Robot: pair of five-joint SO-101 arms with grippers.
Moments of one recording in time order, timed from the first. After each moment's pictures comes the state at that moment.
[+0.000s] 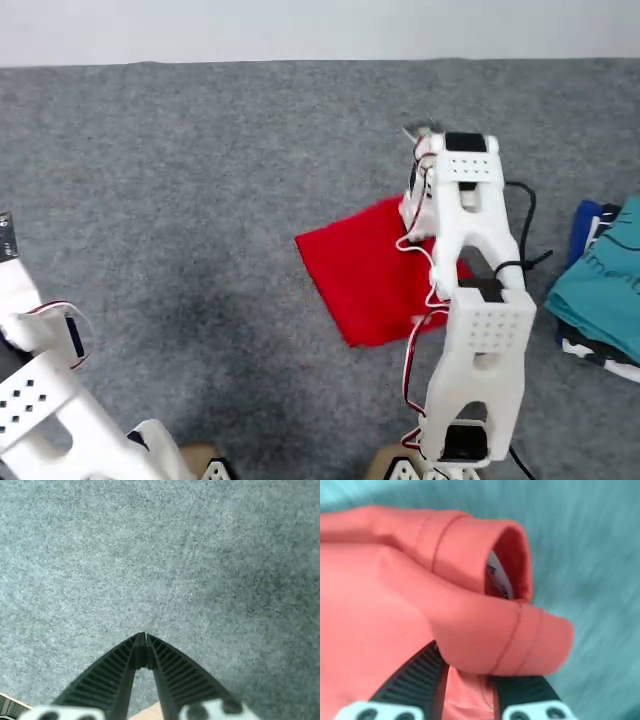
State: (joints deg) left arm -45.8 -48.3 34.4 97.6 -13.1; right arm -1.9 41.1 -33.8 87.9 17.6
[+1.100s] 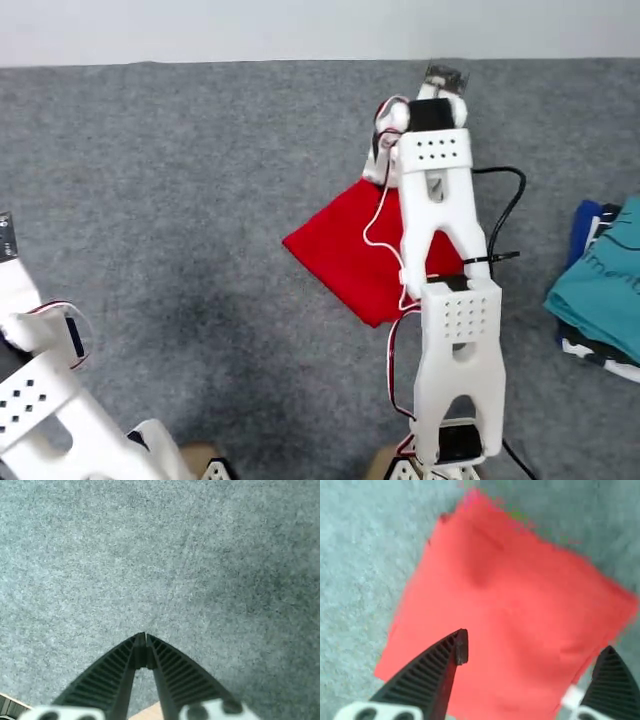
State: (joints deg) left arm -45.8 -48.3 34.4 97.6 -13.1; right arm -10.8 45.6 -55.7 100.5 -33.5
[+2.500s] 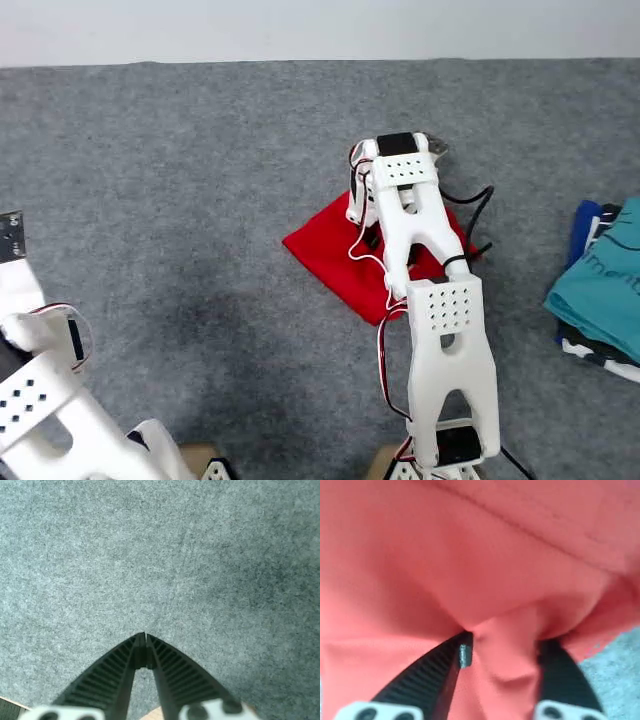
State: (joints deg) left arm -45.8 -48.3 34.4 97.6 -17.4; right arm -12.3 58.1 -49.9 97.3 -45.2
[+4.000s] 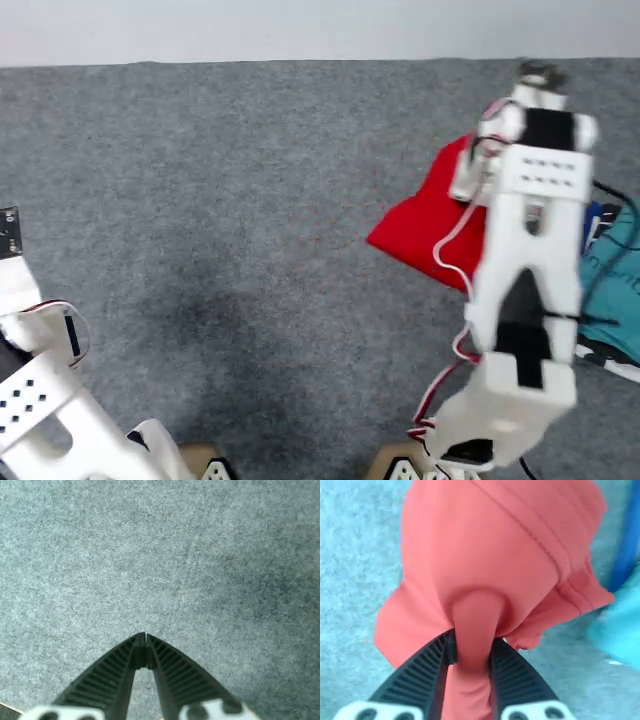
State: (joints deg) left arm -45.8 -48.3 34.4 95.0 -17.4; right arm 8.4 8.4 -28.7 100.6 -7.9
